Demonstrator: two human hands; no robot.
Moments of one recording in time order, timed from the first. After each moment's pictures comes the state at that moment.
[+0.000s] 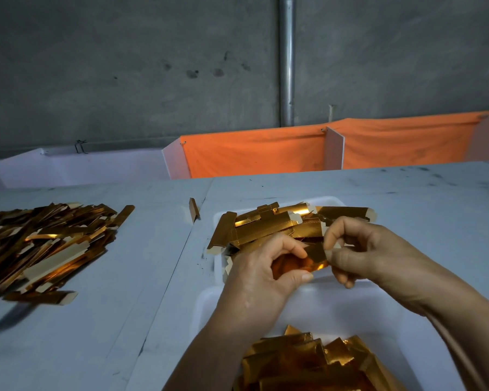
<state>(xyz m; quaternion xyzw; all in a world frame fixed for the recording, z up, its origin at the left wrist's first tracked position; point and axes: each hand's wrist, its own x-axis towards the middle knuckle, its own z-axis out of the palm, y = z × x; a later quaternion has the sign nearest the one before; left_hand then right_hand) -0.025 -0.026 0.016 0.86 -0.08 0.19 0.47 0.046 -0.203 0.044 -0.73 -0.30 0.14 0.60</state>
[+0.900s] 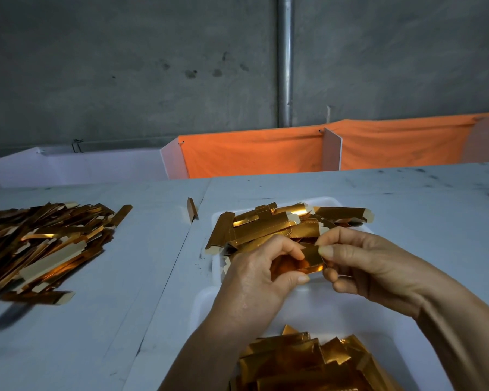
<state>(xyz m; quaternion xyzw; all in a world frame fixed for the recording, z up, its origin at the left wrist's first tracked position) -0.024 -0.023 0.014 0.88 -0.09 0.19 0.43 0.052 -0.199 0.036 -0.62 -0.19 0.29 0.70</state>
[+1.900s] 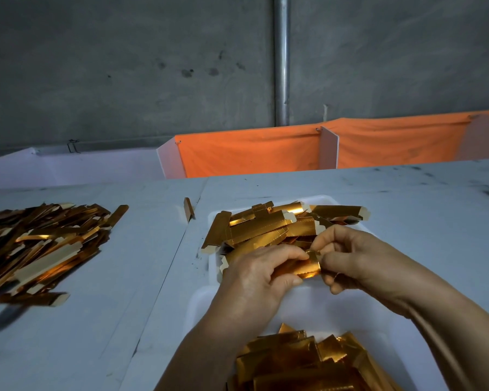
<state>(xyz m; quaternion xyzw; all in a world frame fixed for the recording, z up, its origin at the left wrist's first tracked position) -0.023 -0.022 0.011 0.90 -0.12 0.18 0.37 0.051 -0.196 0.034 -0.73 -0.20 0.21 0.62</state>
